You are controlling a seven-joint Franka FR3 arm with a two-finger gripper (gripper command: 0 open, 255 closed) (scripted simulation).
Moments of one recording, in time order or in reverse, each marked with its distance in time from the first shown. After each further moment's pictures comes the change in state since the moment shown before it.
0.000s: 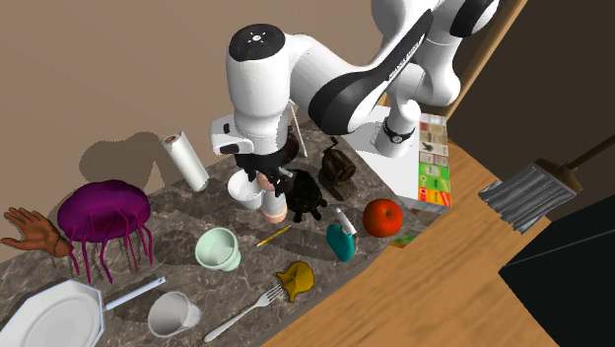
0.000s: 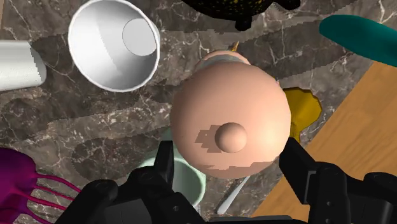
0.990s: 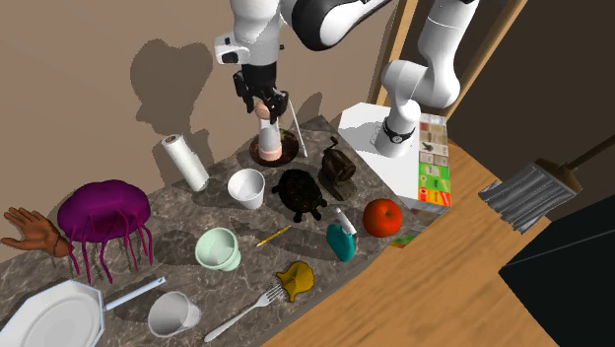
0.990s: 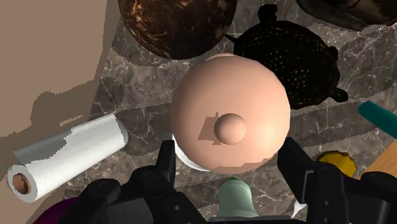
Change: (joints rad) arm -0.114 -0.321 -0.117 -0.254 -0.125 -0.027 -0.207
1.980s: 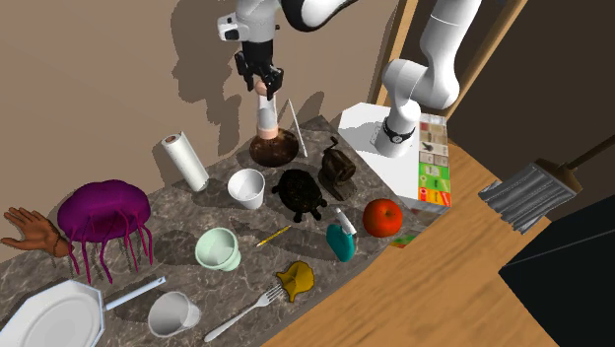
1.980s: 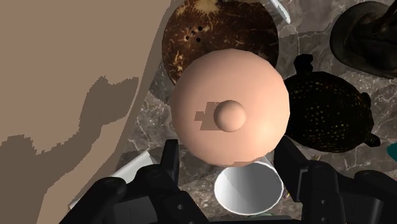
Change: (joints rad) arm -0.079 -0.082 -0.102 -0.092 -0.046 0.033 -0.161
